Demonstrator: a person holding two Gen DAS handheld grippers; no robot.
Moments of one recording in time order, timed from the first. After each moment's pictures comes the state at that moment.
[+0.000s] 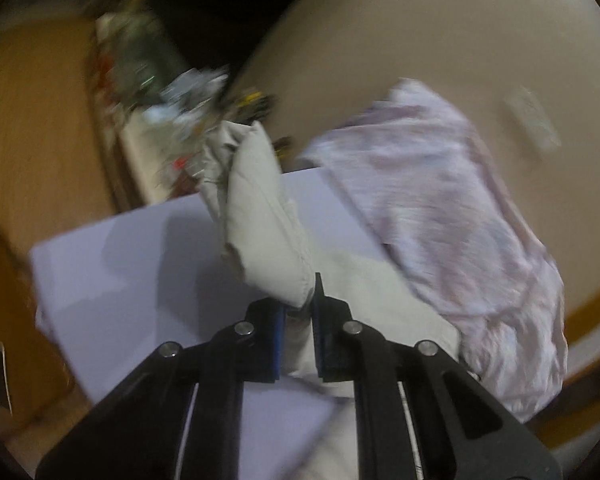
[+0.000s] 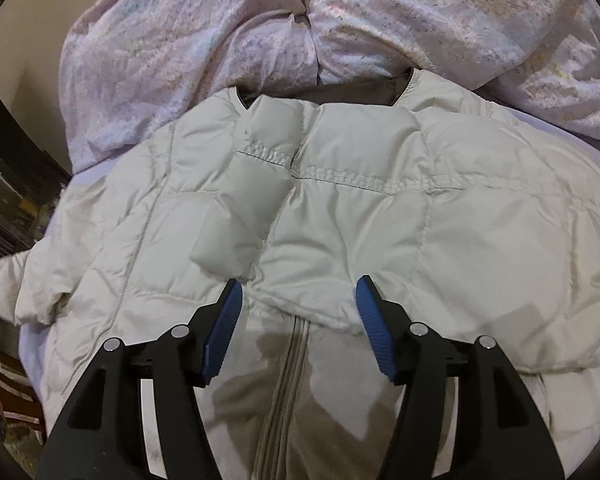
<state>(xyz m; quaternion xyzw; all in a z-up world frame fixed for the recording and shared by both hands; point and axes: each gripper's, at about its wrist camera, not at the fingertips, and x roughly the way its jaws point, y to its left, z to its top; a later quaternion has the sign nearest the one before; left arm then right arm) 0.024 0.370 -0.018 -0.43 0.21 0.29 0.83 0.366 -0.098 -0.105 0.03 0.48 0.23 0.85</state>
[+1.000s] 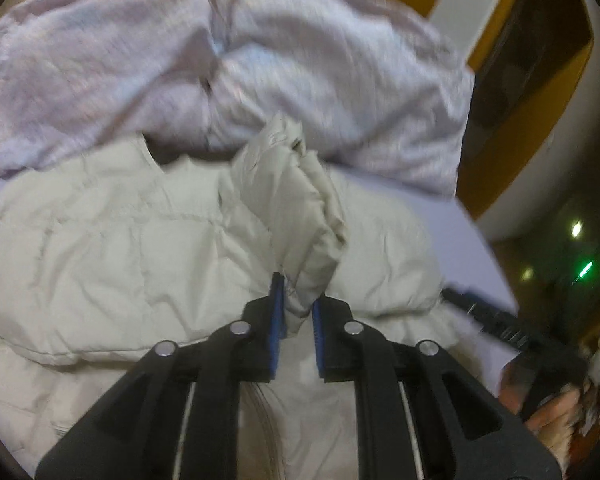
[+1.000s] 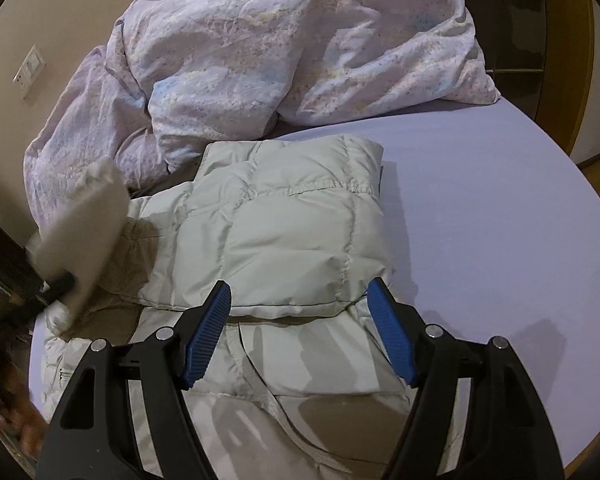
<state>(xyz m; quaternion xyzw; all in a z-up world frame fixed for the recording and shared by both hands) 0.292 -0.022 -0.039 -0.12 0.42 -0.08 0.90 0.335 -0.307 -0.076 0.14 0.42 0.12 0.89</state>
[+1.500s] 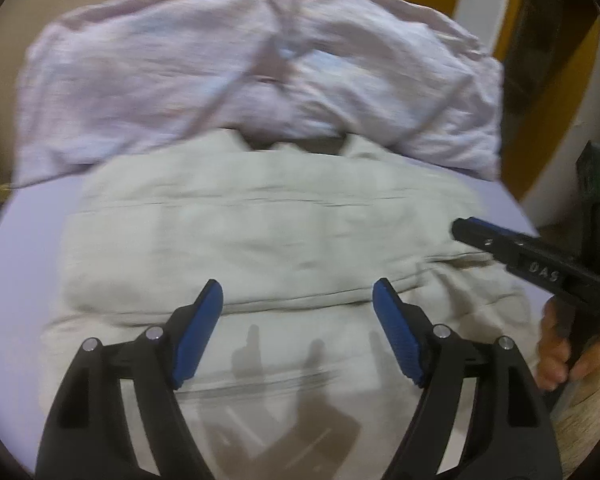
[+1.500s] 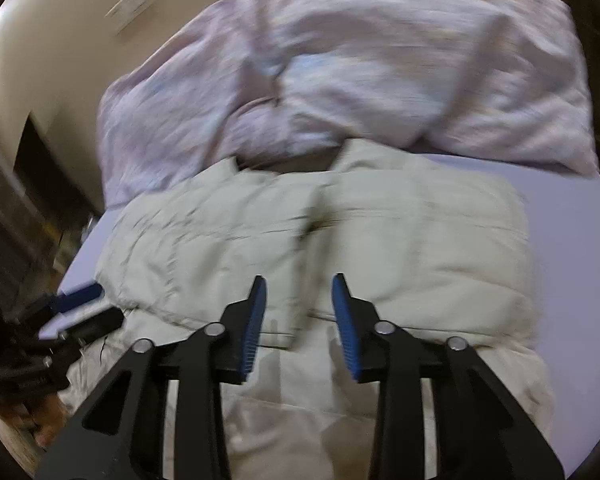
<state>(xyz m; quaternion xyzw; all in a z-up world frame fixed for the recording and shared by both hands) 0.215 0.056 -0.029 -0.07 0.40 0.01 0.91 0.326 -0.186 -0.045 0.05 0.39 0.27 0.88</state>
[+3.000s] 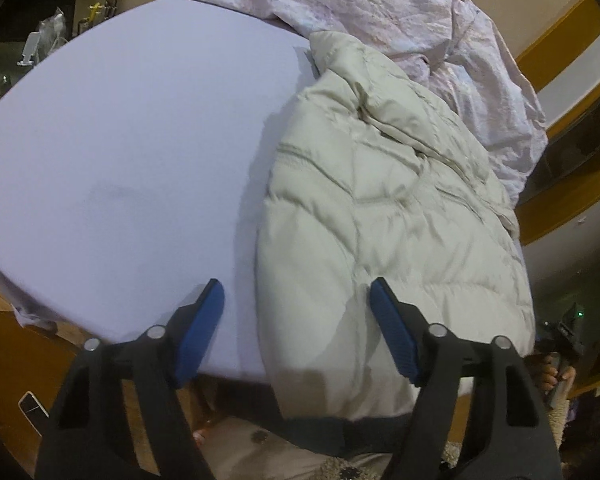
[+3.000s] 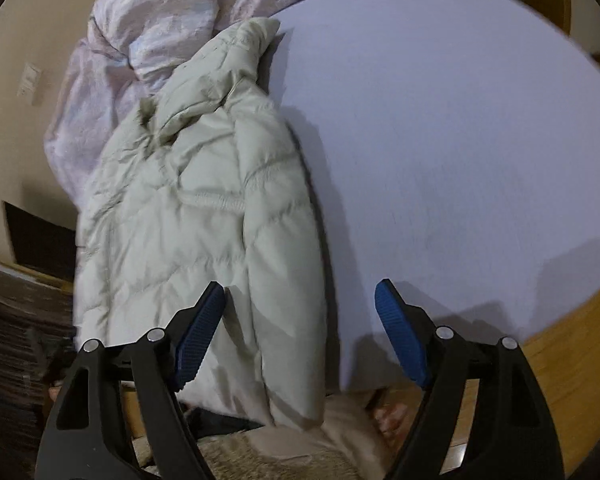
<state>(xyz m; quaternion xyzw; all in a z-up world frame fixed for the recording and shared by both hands) 0.017 0.236 -0.114 -0.29 0.44 0.03 0.85 0.203 -0.422 -0.156 0.25 0.54 0.18 0.79</state>
